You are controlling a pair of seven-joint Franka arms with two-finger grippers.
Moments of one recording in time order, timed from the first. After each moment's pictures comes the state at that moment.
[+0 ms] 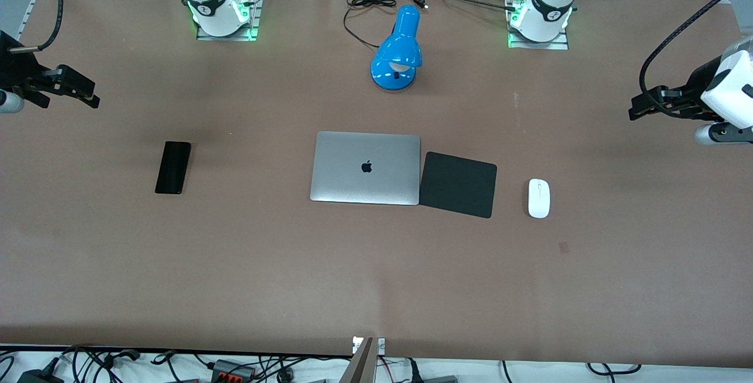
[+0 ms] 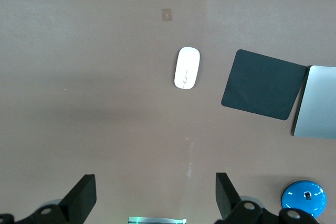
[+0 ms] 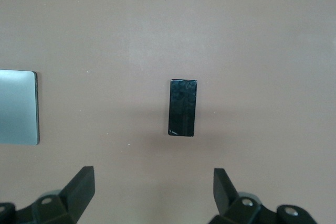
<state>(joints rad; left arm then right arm) 0.10 0.12 -0.13 -1.47 -0.01 1.45 -0.08 -0.03 -0.06 -0.02 -1.74 0.00 1.69 -0.06</state>
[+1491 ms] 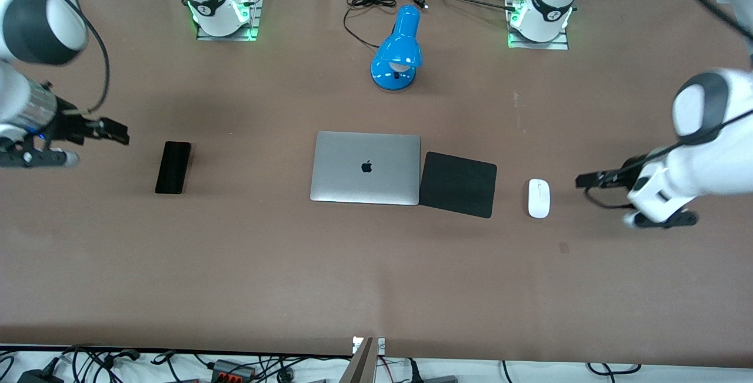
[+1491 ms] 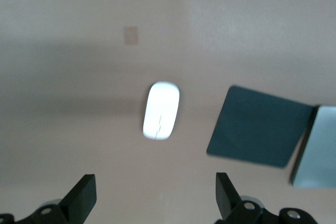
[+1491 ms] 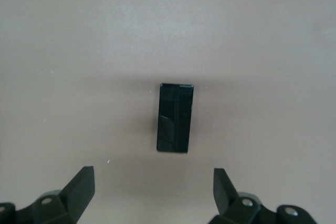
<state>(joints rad) 0.08 0.48 -0.13 -1.48 -0.09 1.77 -0.09 -0.02 0.14 -0.02 -1.80 -0.05 1.86 -0.06</state>
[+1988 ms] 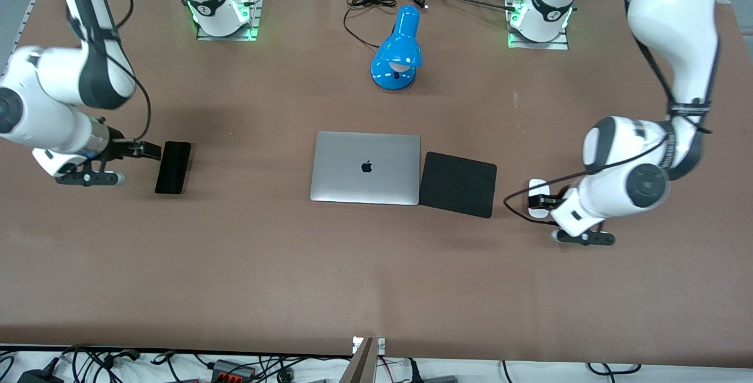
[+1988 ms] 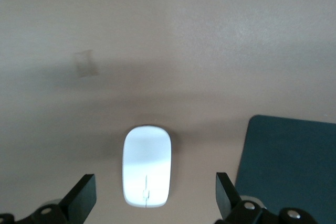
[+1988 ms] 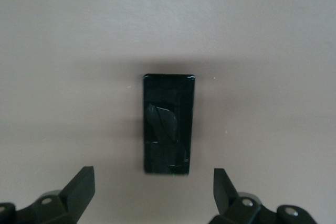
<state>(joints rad) -0.01 0.58 -0.13 -1.69 0.04 2.17 -0.09 -0.07 0.29 -0.03 -2.01 -0.05 2.14 -0.04</state>
